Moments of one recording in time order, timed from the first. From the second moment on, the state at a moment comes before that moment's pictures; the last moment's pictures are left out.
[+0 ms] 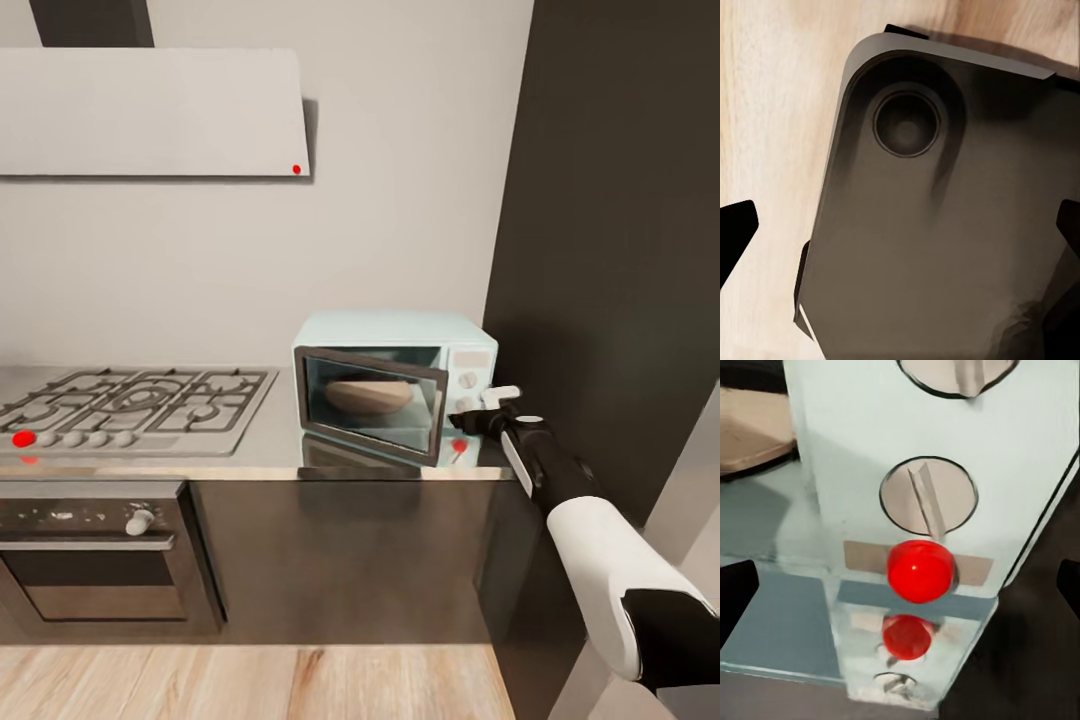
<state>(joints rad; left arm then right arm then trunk) 0.00 0.01 0.05 -0.06 0.22 -0.04 0.00 -1.00 -0.07 -0.01 -0.68 0.10 0.40 0.20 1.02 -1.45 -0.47</state>
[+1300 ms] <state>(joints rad) 0.00 0.01 0.05 -0.06 0.22 -0.04 0.00 -1.00 -0.07 -0.01 -0.68 0.11 0.41 0.42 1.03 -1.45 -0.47</state>
